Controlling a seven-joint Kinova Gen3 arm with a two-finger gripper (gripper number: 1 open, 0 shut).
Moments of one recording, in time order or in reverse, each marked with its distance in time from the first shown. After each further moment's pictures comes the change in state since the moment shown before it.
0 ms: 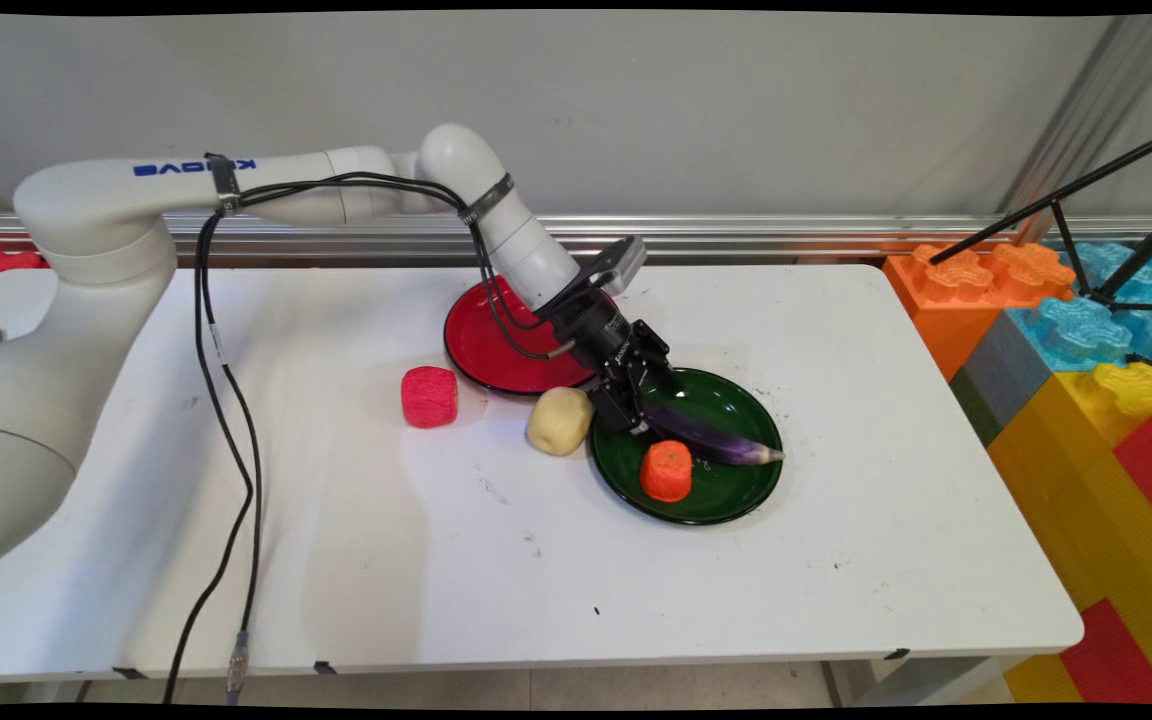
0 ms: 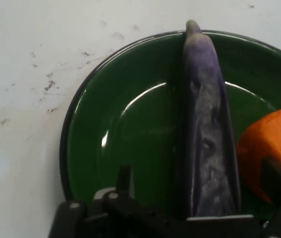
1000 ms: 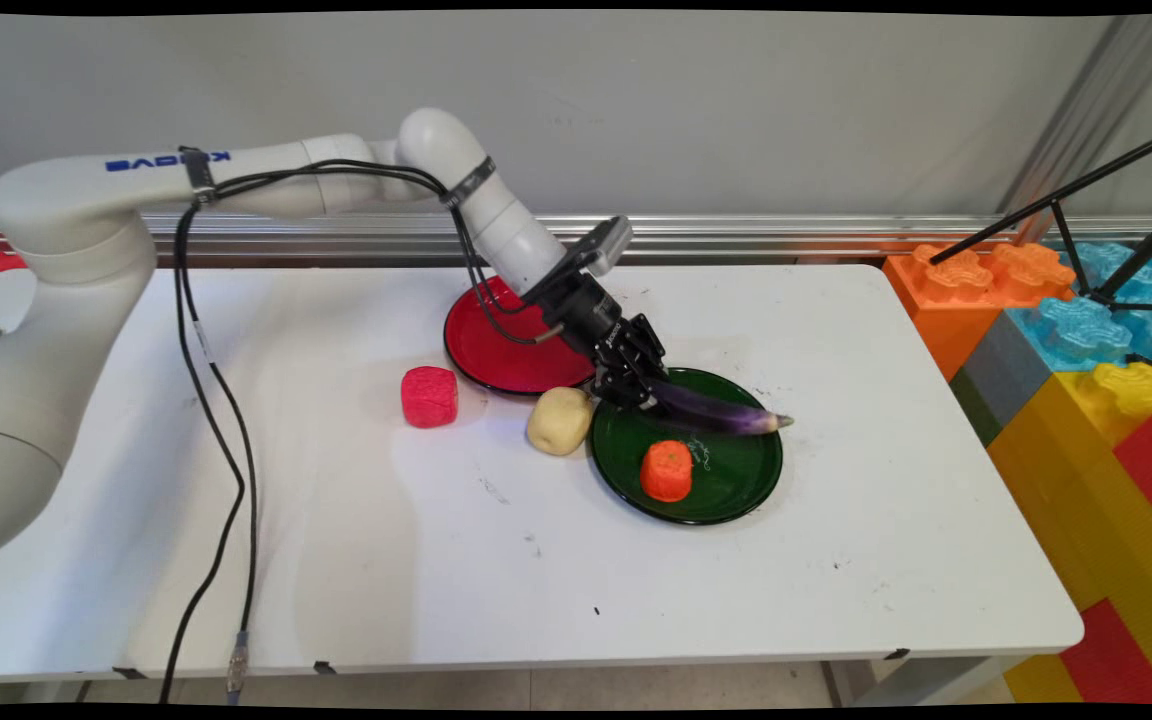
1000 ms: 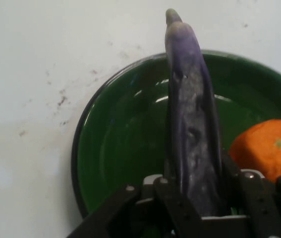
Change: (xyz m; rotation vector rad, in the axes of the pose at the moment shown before) arm 0.004 0.007 -0.026 0.021 0.038 0.012
